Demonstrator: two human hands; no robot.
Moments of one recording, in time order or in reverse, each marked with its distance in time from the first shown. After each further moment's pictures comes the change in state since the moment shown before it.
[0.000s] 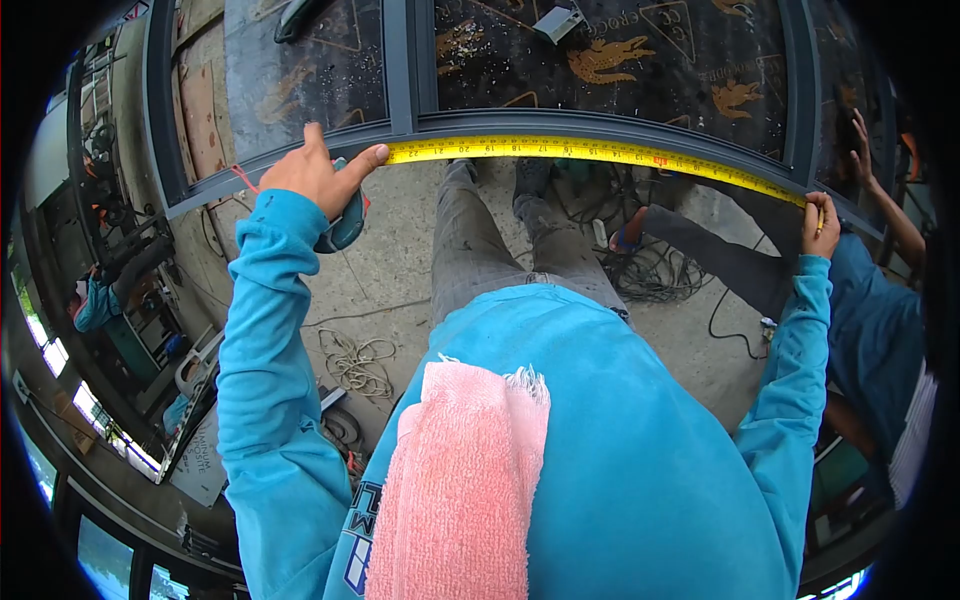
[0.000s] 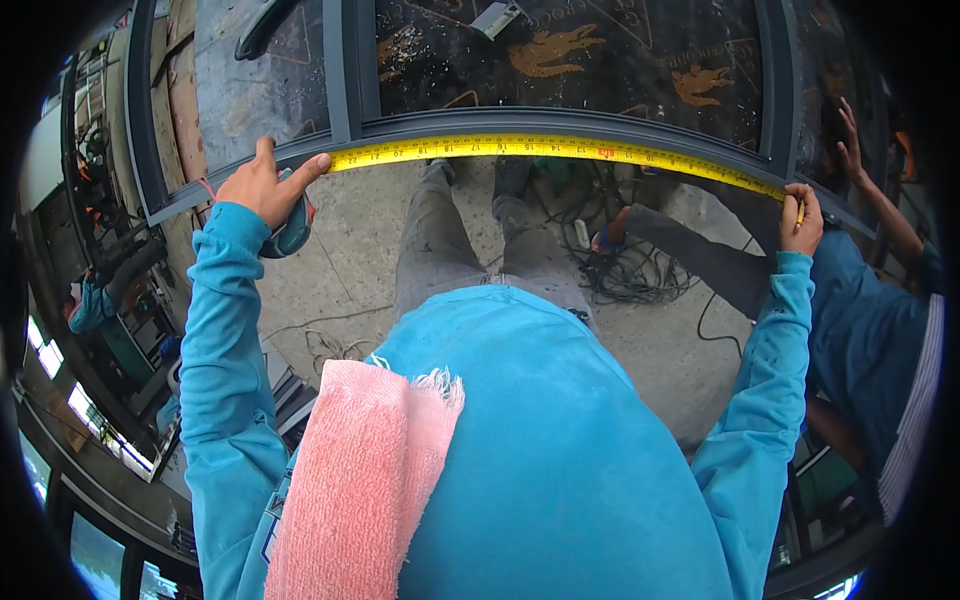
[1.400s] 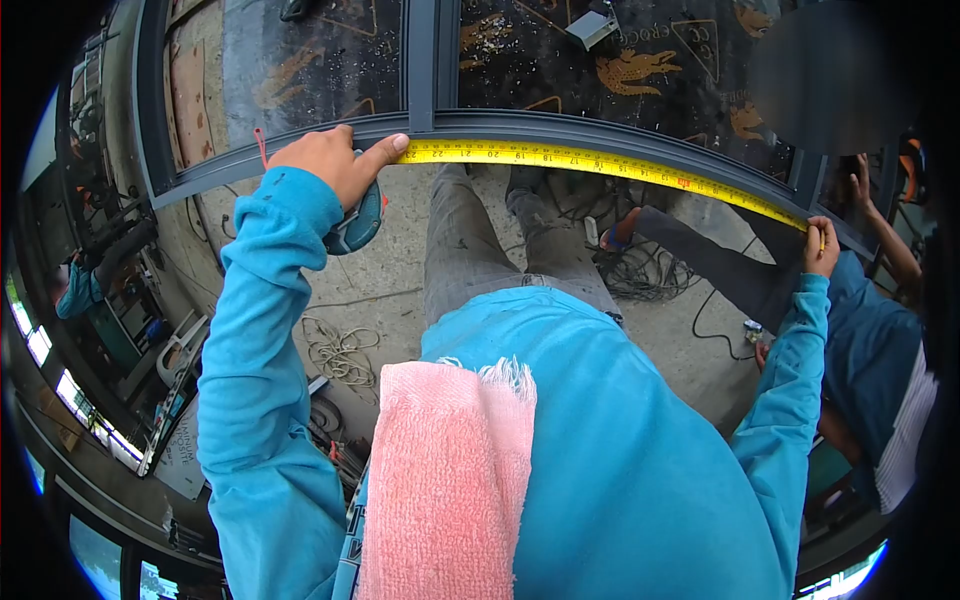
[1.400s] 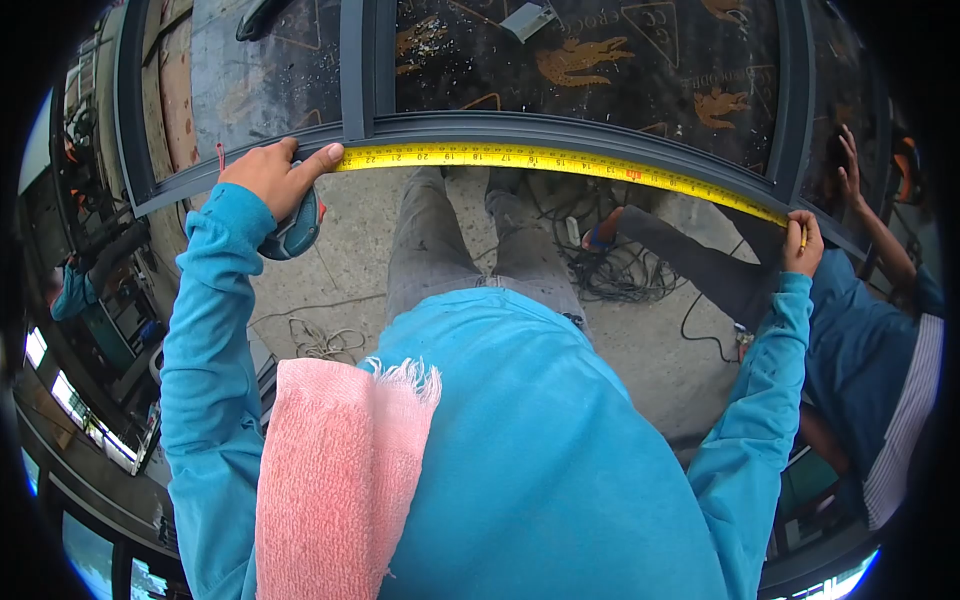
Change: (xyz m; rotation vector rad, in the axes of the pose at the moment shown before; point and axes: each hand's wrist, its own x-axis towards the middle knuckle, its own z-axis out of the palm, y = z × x) left_hand 0.012 0.002 -0.005 0.005 -0.142 0.086; right_hand 0.012 0.017 -0.016 0.005 -0.120 0.097
